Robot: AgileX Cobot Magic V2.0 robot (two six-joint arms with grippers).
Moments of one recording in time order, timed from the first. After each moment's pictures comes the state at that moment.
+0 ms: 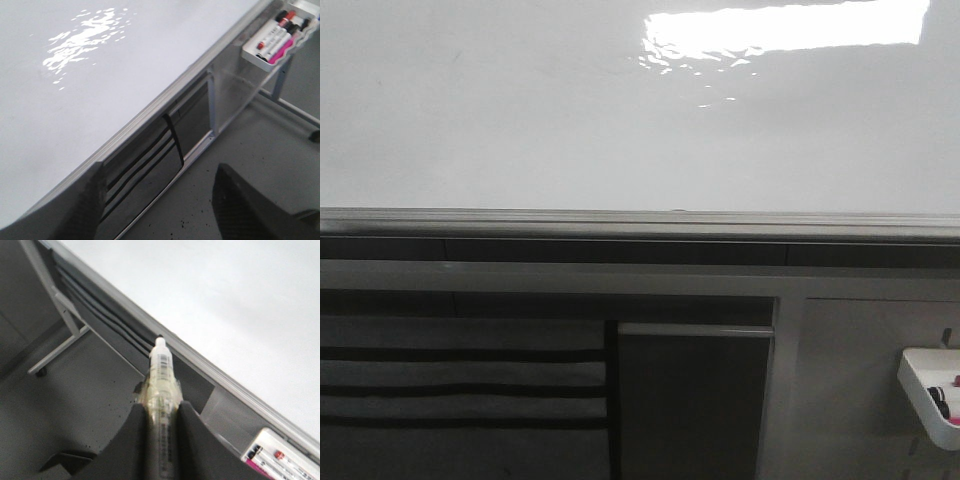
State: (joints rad) left arm -0.49 0.75 -0.92 -0.20 0.87 0.46; right arm 0.41 0.88 -1.08 0.25 0.95 -0.33
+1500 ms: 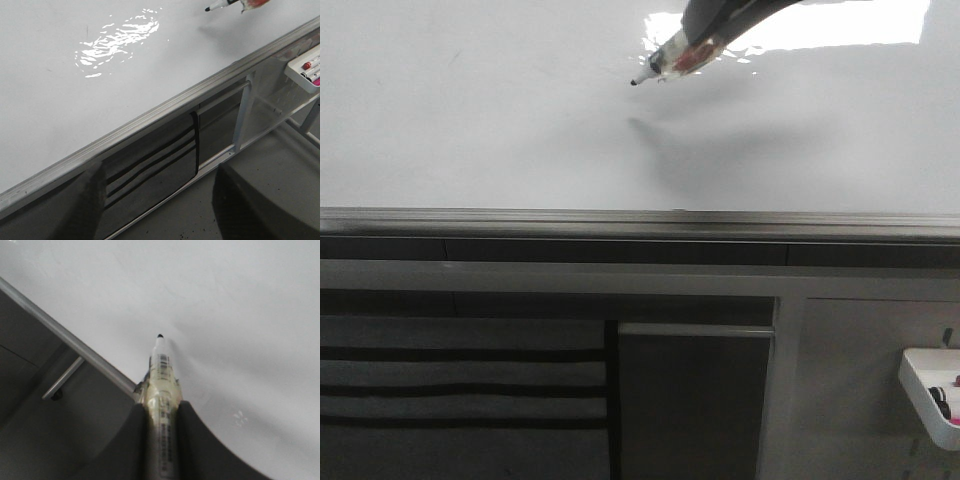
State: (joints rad) left arm -0.39 0.64 -0.72 -0.22 0.72 0.41; right arm 0.46 1.45 -1.23 0.37 0.60 -0.34
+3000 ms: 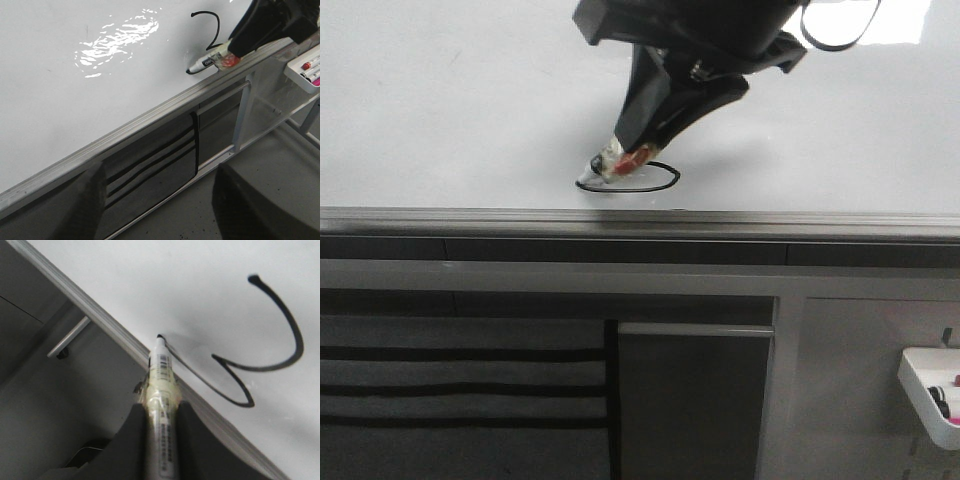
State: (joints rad) left arm -0.39 0.64 -0.72 -0.22 0.72 0.41; right arm 0.57 1.61 -1.28 0.33 0.60 -0.33
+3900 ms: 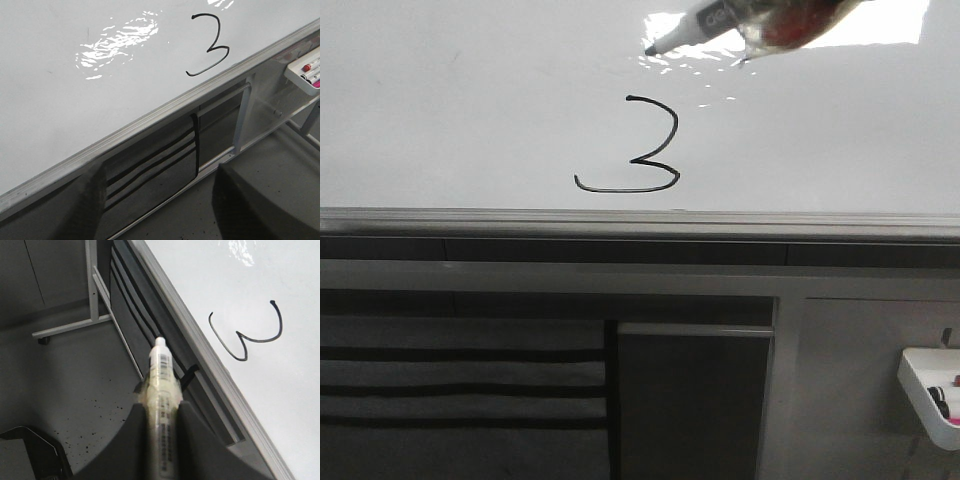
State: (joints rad) left arm -0.39 0.64 -0.72 -0.22 0.71 0.41; right arm 0.70 0.95 -0.89 0.21 0.64 -0.58
